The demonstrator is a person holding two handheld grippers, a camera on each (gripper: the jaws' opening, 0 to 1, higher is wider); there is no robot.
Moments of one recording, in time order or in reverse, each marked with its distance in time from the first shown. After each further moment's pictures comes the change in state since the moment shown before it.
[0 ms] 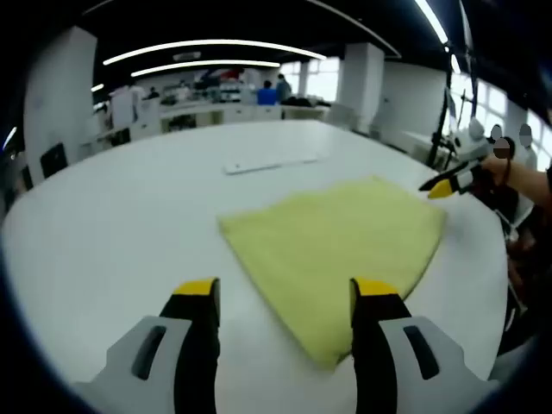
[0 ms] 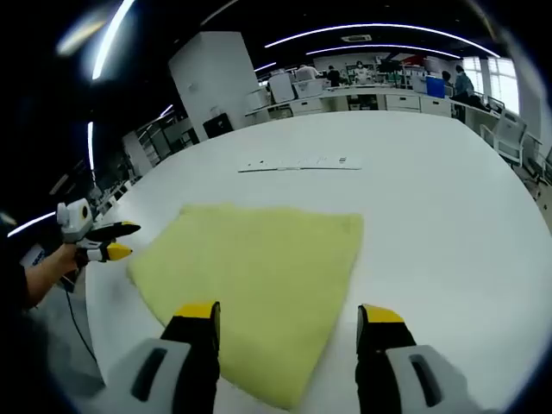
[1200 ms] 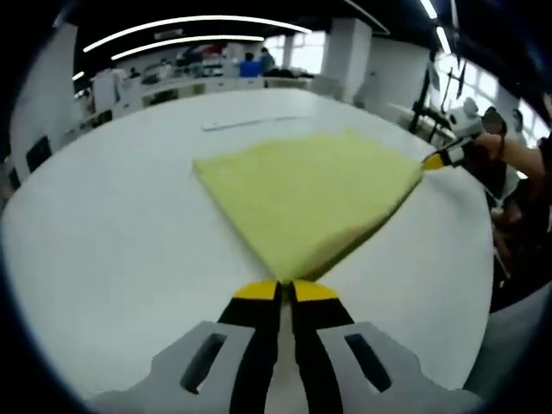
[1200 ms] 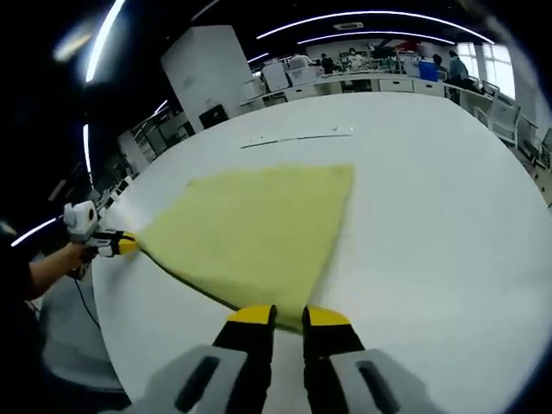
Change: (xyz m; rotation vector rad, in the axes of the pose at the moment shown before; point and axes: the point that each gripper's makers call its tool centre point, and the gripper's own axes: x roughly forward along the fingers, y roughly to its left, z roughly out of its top) left arm -0.021 -0.023 -0.056 0.086 0.153 -0.059; right arm -0.031 -0.003 -0.056 0.047 0.055 -0.015
